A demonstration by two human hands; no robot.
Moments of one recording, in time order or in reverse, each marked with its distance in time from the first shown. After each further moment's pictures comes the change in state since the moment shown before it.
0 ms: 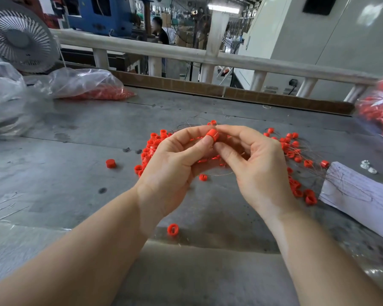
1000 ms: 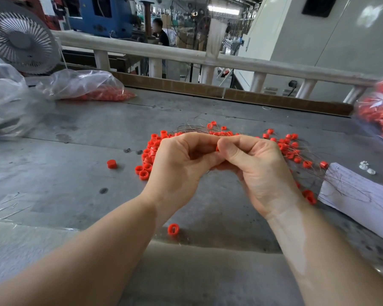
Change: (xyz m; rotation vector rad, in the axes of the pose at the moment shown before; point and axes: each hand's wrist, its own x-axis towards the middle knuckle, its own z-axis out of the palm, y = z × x) left_hand -0.007 0.001 0.007 0.571 0.017 0.307; right_hand 0.001 0.000 -0.002 0.471 -0.084 0.301
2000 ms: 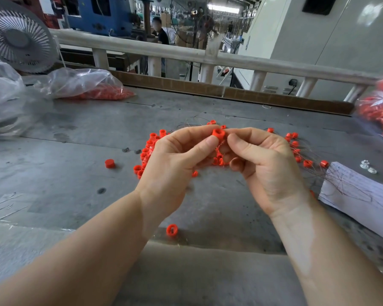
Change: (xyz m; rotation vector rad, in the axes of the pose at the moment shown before) left_hand 0.004 -0.003 -0.003 -0.373 0.052 -0.233; right_hand 0.001 -0.012 -0.004 0.076 0.020 0.034
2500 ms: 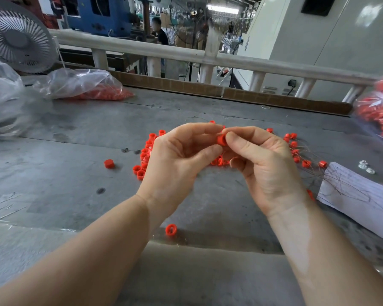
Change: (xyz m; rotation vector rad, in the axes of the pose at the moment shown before) left_hand -0.005 0.003 0.003 0.204 -0.020 0.226; right_hand -0.003 -0.001 0.004 0.057 0.076 -0.010
